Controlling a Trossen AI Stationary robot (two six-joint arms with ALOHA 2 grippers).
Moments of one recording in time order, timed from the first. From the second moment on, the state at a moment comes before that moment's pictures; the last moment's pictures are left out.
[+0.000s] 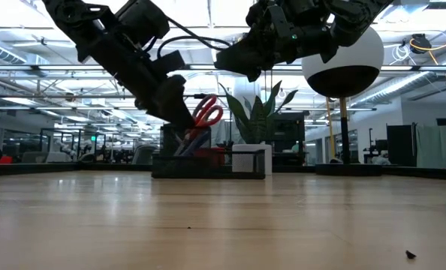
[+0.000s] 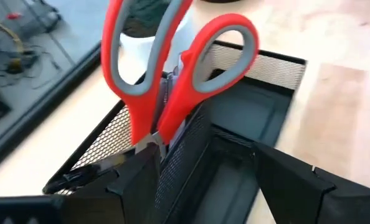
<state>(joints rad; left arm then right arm) 0.09 1.49 0.71 0.11 -0.39 -0.15 -0.21 1.55 0.88 0.41 -0.36 -0.06</state>
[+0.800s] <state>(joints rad) -0.06 1.25 0.71 -0.17 -0.22 -0.30 -0.21 1.55 0.88 0.39 -0.36 -0.06</state>
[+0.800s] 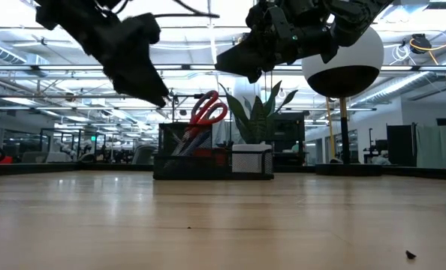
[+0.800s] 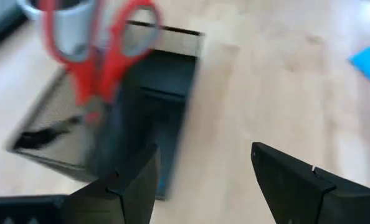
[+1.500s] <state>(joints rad) -0.35 1.24 0.71 -0.38 -0.08 -0.47 -0.21 1.55 0.88 0.39 -0.36 -0.06</state>
